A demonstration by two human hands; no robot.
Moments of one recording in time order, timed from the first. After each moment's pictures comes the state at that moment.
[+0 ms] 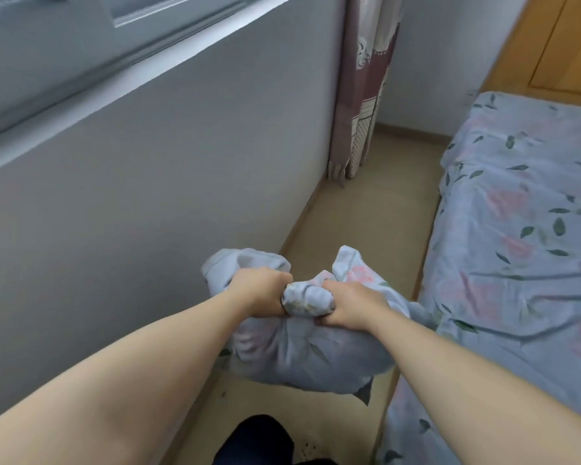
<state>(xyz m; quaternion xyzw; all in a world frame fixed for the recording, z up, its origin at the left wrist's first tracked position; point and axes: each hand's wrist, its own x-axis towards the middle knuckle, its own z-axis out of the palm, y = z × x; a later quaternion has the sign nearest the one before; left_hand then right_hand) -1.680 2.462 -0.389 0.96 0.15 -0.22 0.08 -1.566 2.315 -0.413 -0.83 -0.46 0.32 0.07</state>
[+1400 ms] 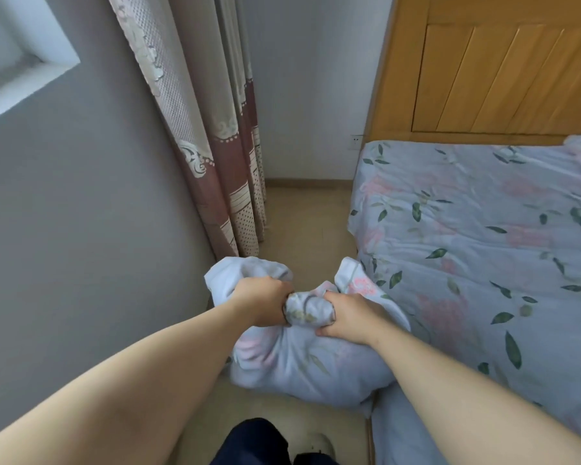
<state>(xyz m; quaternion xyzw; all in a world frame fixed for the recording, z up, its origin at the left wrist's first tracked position) -0.968 2.602 -0.389 0.97 0.00 -0.24 0.05 -0.927 2.428 -0.414 -0.91 -0.27 0.29 0.15</state>
